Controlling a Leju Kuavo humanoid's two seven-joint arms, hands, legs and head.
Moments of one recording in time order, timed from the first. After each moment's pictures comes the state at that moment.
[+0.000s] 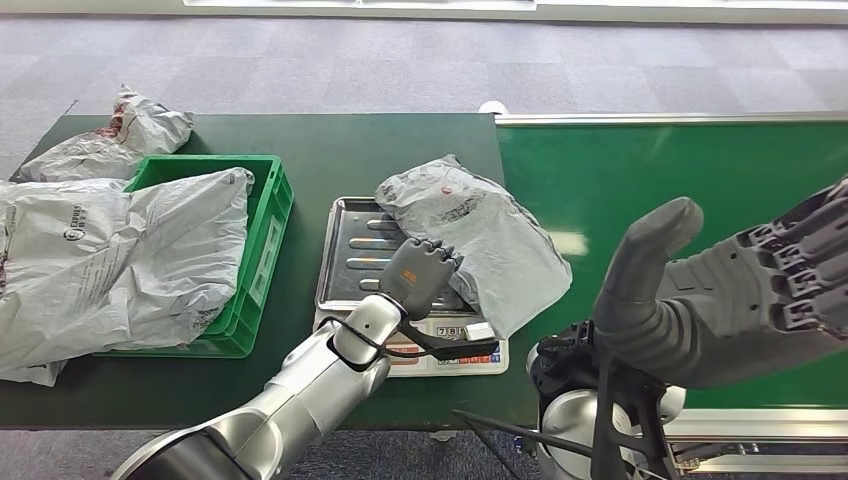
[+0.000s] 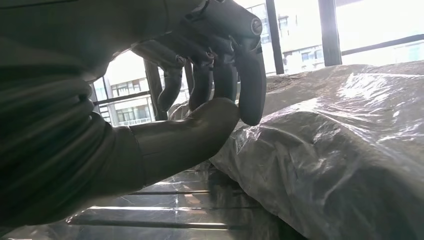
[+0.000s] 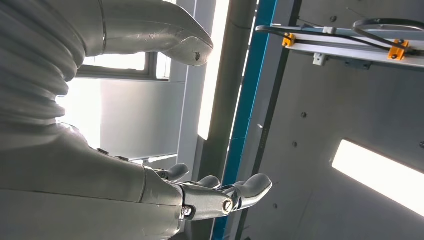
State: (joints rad) left arm -0.73 -0.37 -0.58 -0.35 -1.51 0.54 0.04; right arm -0.27 0.34 0.36 -1.96 0.52 -0.70 -0.70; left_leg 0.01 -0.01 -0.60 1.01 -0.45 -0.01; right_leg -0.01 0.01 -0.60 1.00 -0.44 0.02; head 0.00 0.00
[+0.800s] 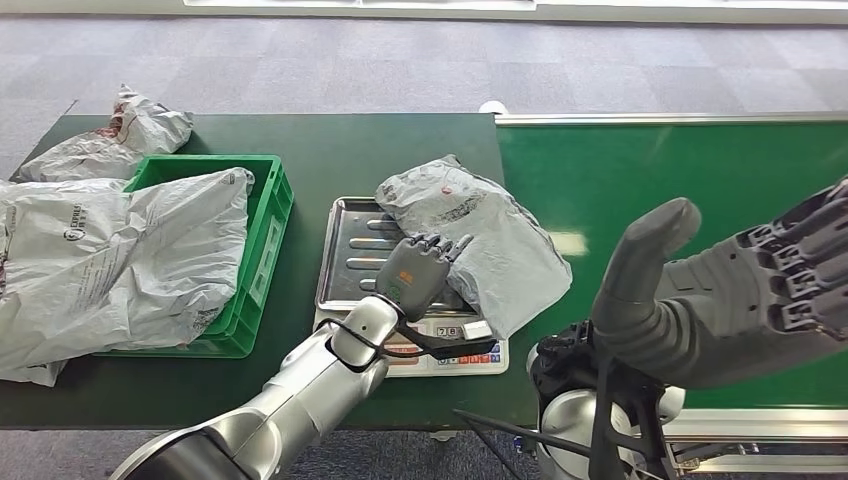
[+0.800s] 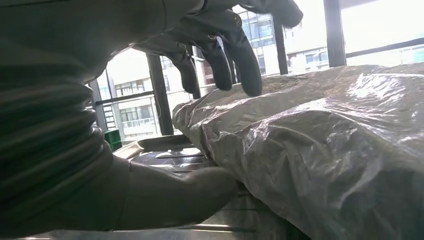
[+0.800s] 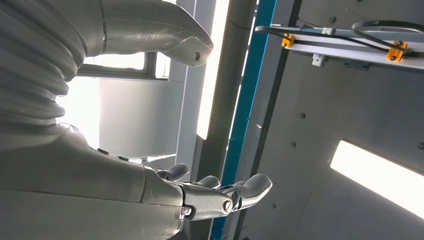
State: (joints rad) left arm -0.73 -0.36 -0.58 -0.33 -1.51 0.57 0.05; right arm -0.28 0.34 0.36 -1.96 0.52 -0.70 -0.70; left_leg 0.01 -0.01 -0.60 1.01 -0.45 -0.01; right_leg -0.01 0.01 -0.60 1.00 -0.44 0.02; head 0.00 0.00
